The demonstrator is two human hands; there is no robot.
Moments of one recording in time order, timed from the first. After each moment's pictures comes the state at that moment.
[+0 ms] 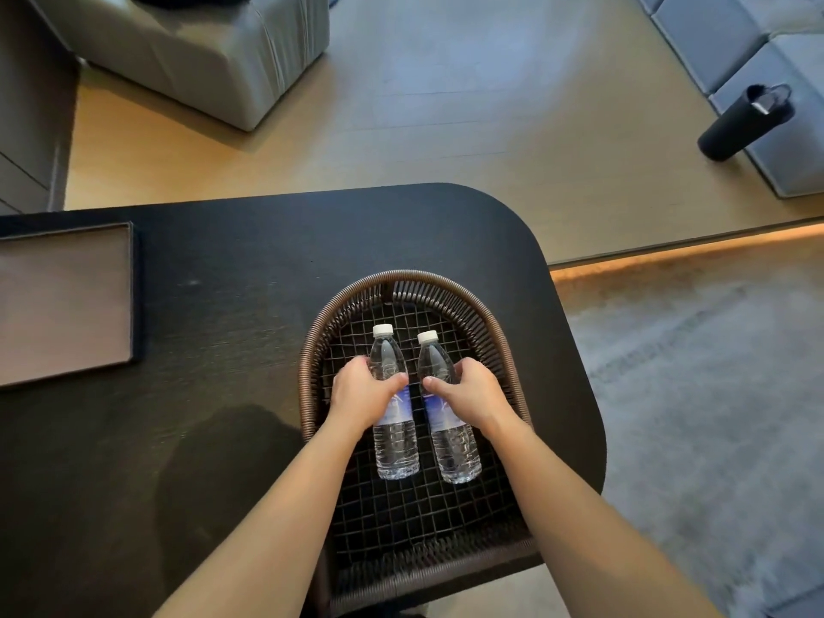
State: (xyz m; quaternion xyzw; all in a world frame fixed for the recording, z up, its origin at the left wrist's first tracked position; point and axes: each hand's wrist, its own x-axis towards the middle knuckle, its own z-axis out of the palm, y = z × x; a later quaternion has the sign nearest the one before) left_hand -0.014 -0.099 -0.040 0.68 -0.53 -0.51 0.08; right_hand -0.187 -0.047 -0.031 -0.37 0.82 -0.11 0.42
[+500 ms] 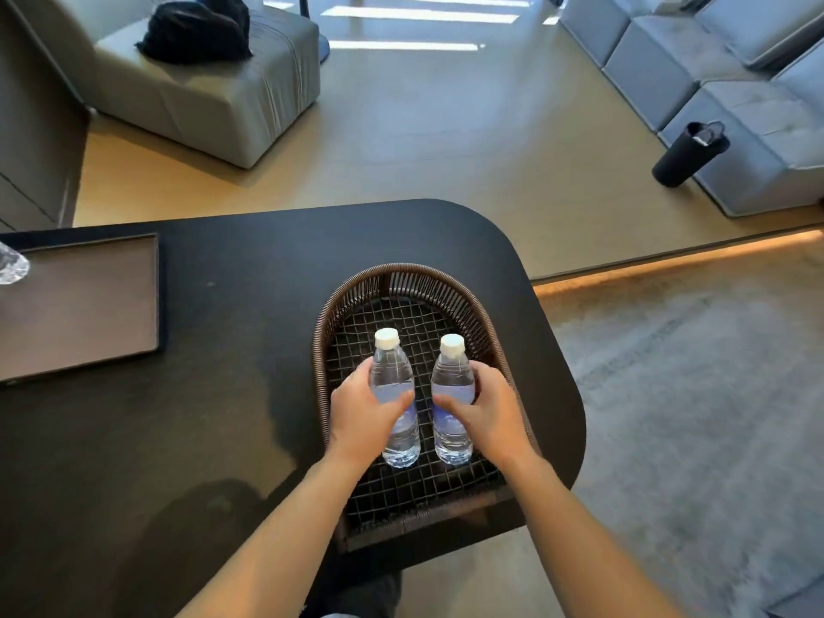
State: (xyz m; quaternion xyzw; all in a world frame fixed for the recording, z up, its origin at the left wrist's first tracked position) left_hand 0.025 -0.009 0.010 0.57 -0.61 -0.49 0.26; right_hand -0.157 0.053 0.015 -0.44 0.79 -0.29 0.32
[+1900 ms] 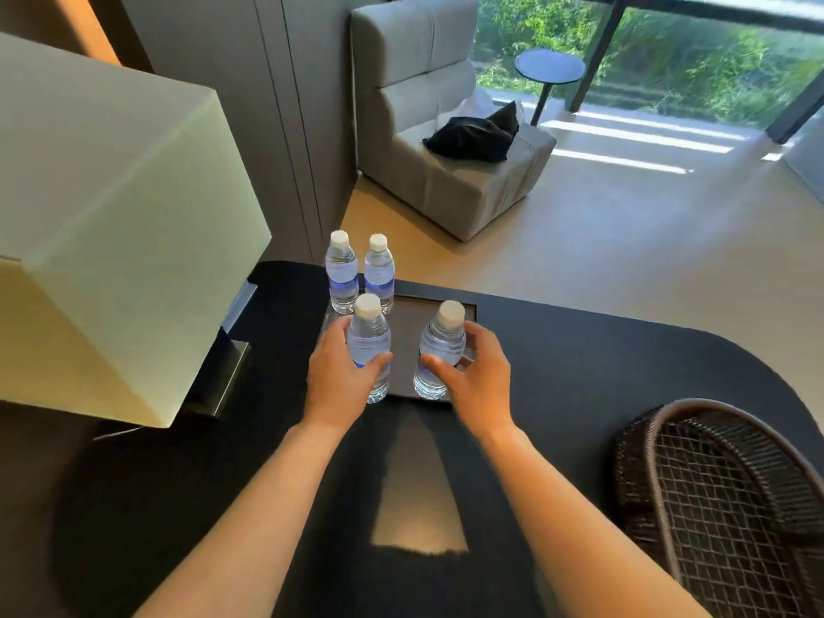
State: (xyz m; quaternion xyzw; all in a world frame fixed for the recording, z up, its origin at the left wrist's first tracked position) left_hand 0.517 -0.173 0.081 0.67 -0.55 -0.28 0.42; right_hand 0.324 -0.176 0.082 -0.55 0.63 -0.43 0.34
